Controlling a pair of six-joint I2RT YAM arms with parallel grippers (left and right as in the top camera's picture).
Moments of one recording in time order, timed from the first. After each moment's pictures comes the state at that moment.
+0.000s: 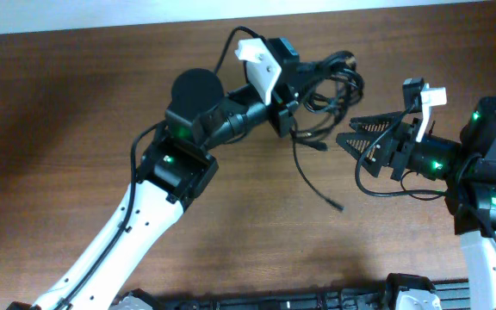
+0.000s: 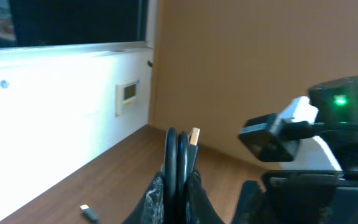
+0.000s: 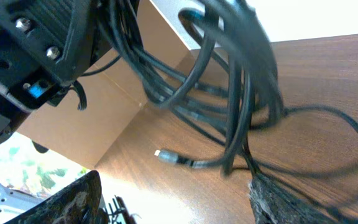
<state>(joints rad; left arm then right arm) -0.61 1.40 1.30 0.15 0.52 -0.14 -0.18 0.98 1.01 -0.56 -1.18 0.19</state>
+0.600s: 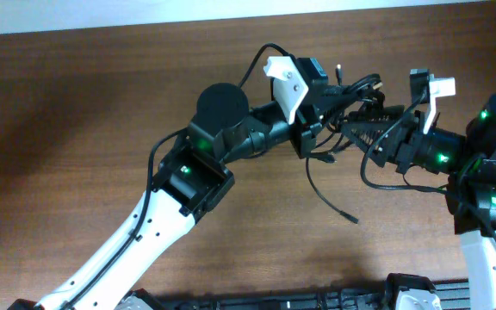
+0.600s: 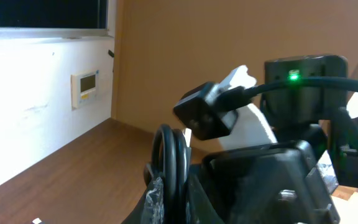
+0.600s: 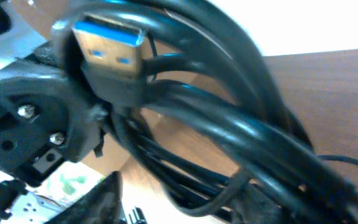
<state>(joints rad) -0.73 1.40 1.30 0.13 0.53 -0.18 -0.18 0.98 1.01 -0.38 -1.25 0.38</state>
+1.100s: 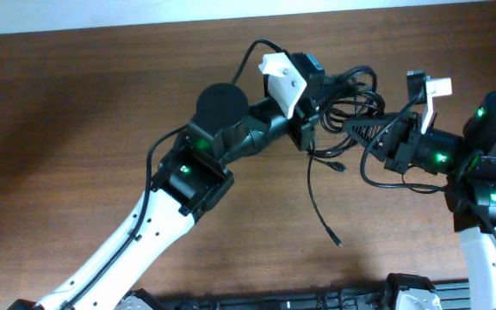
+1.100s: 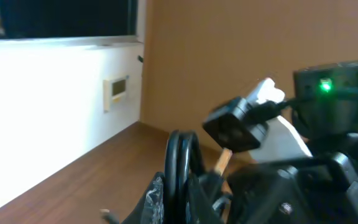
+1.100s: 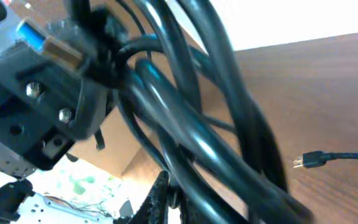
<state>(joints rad) -0.72 1.40 1.30 0.13 0.41 -0.13 -0.18 1.00 1.01 -0.43 -1.26 0.37</state>
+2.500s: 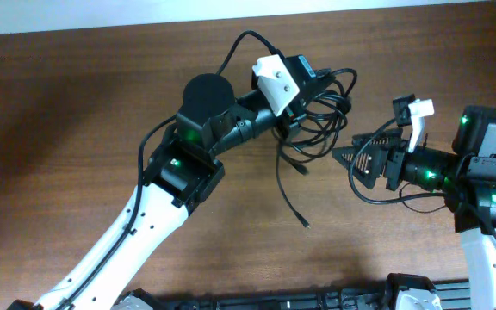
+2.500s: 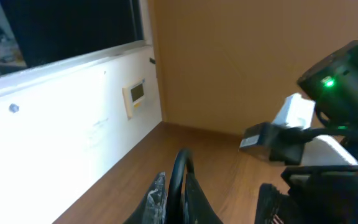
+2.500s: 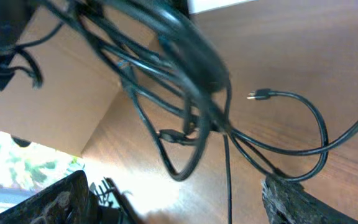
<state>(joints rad) -0.66 1.40 1.29 0.12 0.47 0.09 -0.18 0.99 1.02 -0.81 -1.10 0.00</state>
